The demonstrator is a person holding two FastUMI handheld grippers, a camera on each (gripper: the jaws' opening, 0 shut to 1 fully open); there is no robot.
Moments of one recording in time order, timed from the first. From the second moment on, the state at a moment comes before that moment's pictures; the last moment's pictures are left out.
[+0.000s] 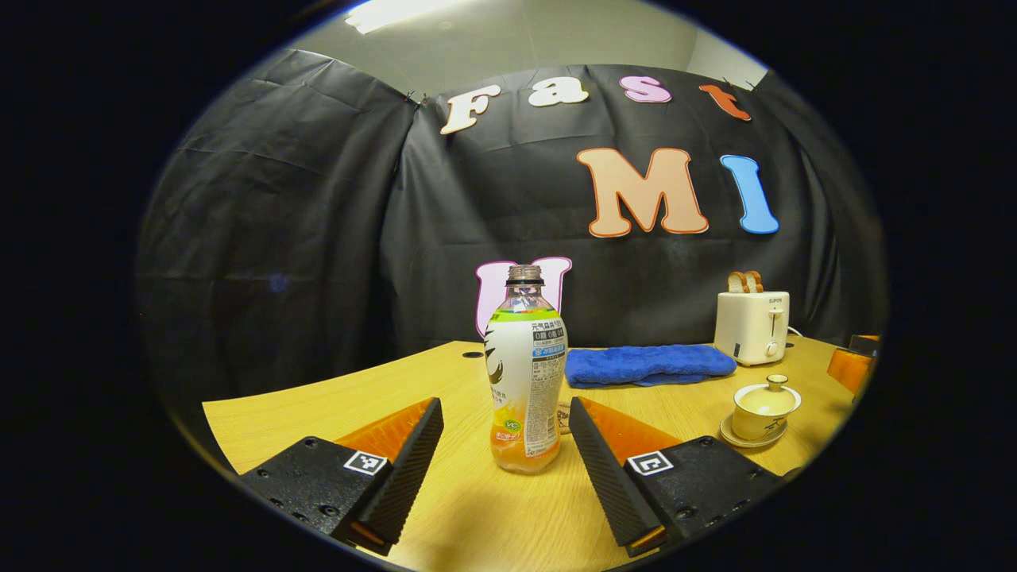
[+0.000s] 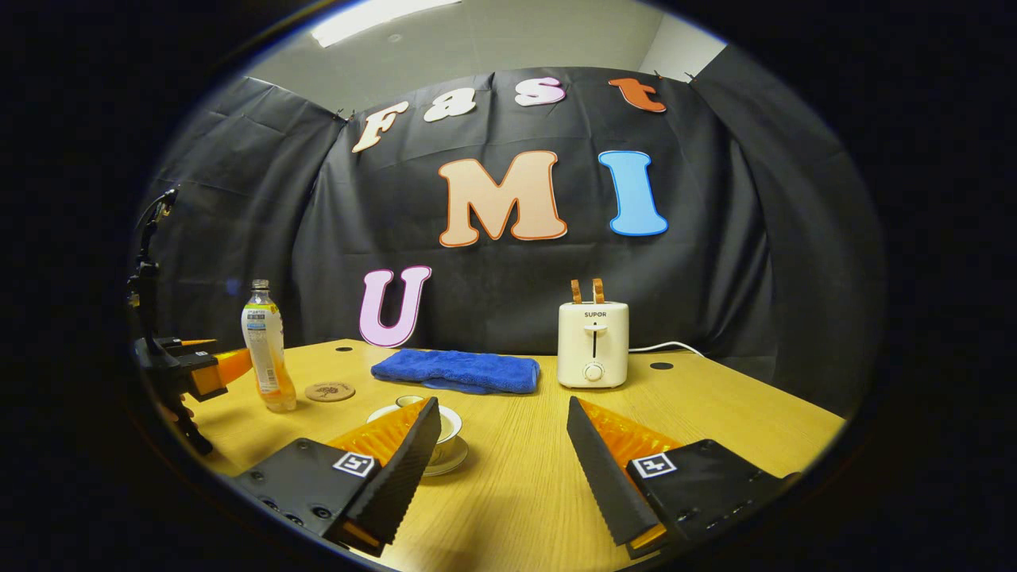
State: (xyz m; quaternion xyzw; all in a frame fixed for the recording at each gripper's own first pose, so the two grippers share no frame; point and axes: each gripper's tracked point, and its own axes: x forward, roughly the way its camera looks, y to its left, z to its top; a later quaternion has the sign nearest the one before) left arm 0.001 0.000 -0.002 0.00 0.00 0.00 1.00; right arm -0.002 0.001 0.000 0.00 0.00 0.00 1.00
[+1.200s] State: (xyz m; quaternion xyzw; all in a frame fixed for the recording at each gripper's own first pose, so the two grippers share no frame) left arm 0.001 -0.003 -0.003 0.00 0.00 -0.01 1.00; right arm 0.031 0.079 -0.015 0.00 0.04 0.17 0.98
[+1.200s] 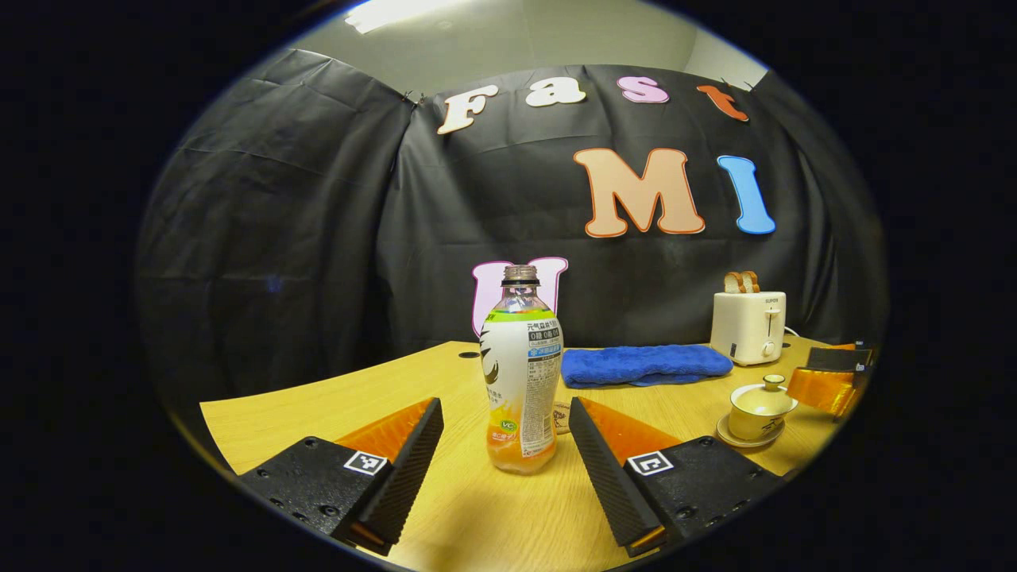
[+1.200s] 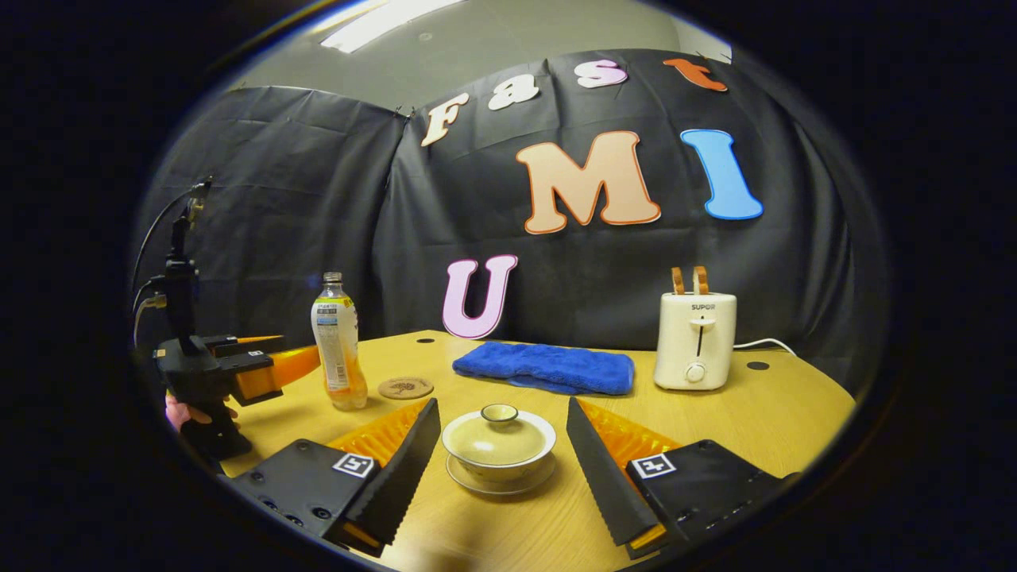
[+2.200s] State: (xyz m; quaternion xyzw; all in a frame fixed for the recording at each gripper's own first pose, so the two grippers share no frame) left arm 0.002 -0.005 -0.003 0.00 0.00 -0.01 1.00; right arm 0.073 0.101 -0.036 -0.01 0.09 0.16 0.98
